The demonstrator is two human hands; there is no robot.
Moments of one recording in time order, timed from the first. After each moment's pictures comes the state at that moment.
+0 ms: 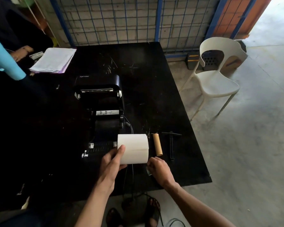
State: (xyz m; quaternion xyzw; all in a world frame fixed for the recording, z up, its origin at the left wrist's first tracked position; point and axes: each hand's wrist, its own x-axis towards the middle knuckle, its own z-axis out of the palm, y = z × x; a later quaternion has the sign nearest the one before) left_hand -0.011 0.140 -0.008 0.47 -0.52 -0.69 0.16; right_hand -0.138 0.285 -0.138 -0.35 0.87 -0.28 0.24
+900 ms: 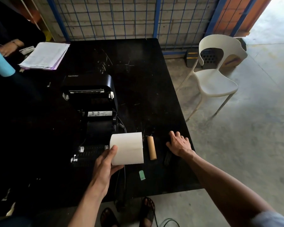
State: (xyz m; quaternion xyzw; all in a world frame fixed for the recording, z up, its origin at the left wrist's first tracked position) left_hand -0.027 0.135 -0.016 0.45 -0.46 -0.75 0.15; right_hand -0.291 0.290 -0.104 -0.29 0.93 -0.03 0.24
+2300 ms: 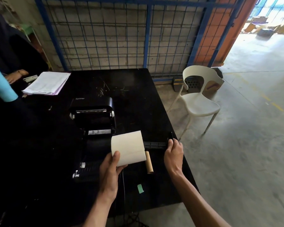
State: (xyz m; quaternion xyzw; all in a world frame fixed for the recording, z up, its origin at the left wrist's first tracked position) left_hand -0.034 0.152 0.017 0.32 -0.50 -0.76 0.27; right_hand -0.198 0.280 0.012 -0.05 0.85 -0.52 0.03
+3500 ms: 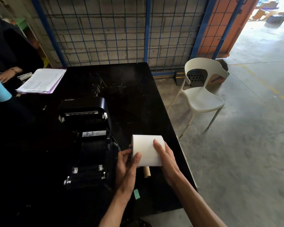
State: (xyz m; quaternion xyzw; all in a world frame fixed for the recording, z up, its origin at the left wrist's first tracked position) left_hand -0.098 0.189 0.009 0.32 -0.58 -0.71 0.25; right_hand -0.206 0.282 0.023 -0.11 0.65 -0.68 0.32
